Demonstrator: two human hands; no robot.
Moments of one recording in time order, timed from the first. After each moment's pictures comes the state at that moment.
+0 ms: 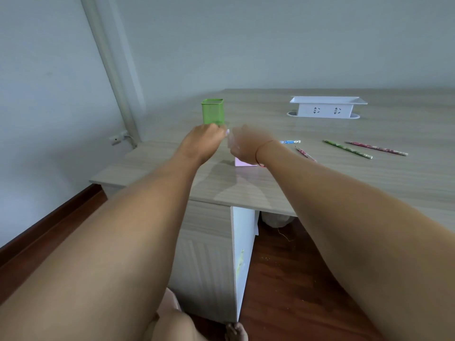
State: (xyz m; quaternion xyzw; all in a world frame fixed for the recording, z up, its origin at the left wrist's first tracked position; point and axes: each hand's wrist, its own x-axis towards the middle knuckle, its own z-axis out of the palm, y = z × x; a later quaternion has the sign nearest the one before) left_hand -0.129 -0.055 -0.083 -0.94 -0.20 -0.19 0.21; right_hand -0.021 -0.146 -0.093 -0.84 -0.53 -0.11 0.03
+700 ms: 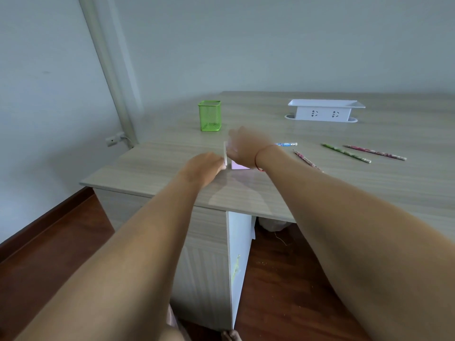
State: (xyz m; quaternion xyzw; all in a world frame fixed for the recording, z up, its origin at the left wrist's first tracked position) left_hand -0.126 -0.052 -0.136 -0.96 -0.21 -0.09 0.14; right_hand -0.016 -0.143 -0.101 -0.83 -0.54 -0.14 0.06
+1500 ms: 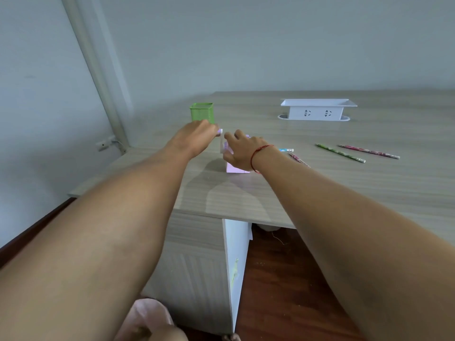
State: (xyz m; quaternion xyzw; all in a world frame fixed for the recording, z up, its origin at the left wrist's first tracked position) left_hand -0.101 -0.025 -0.069 -0.96 -0.19 -0.16 0.14; right_hand -0.012 -0.145 -0.092 -0.84 -0.53 -0.09 0.06
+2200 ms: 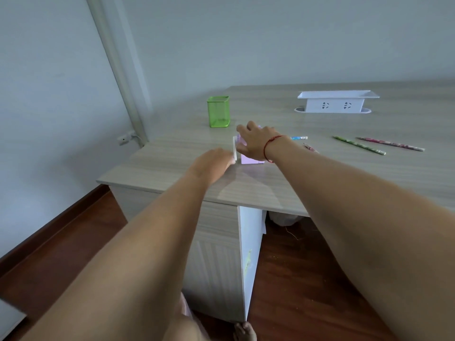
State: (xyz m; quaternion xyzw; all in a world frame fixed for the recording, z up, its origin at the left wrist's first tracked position) left_hand -0.129 -0.050 -0.135 -0.97 -0.21 -0.07 0.12; right_hand -0.017 -0.142 -0.093 -0.83 -0.55 -0.10 0.03
